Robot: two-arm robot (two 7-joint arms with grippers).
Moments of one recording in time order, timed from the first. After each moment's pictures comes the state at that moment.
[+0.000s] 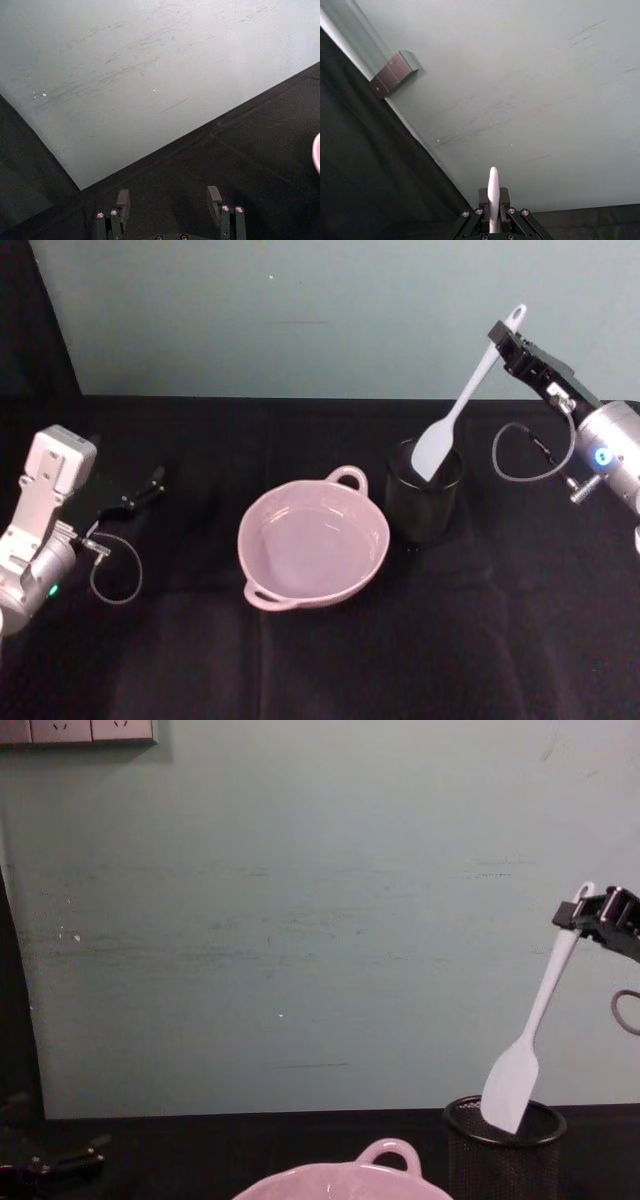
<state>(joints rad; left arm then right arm) -0.20 0.60 0.45 -1.41 -0.25 -0.12 0.03 0.35 0.42 -0.24 -1.50 0.98 0.16 0.17</state>
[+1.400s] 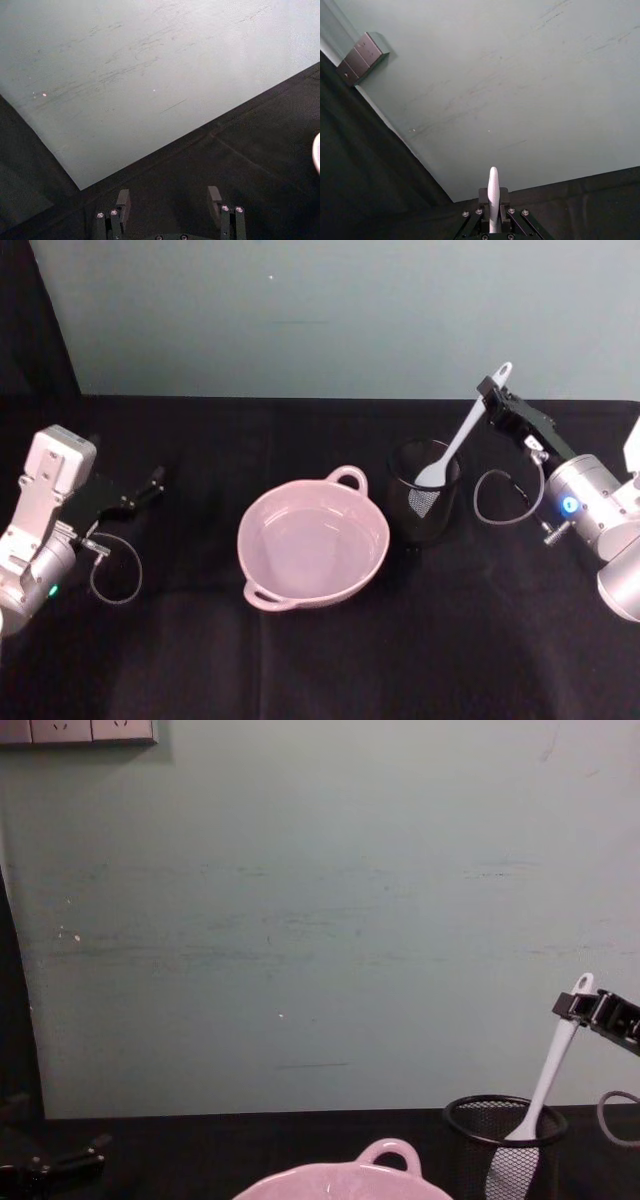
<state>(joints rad) -0.20 0.60 0.45 -1.41 -0.25 -0.12 0.03 0.34 0.33 -0.24 -1.30 0.87 0.04 0.24</state>
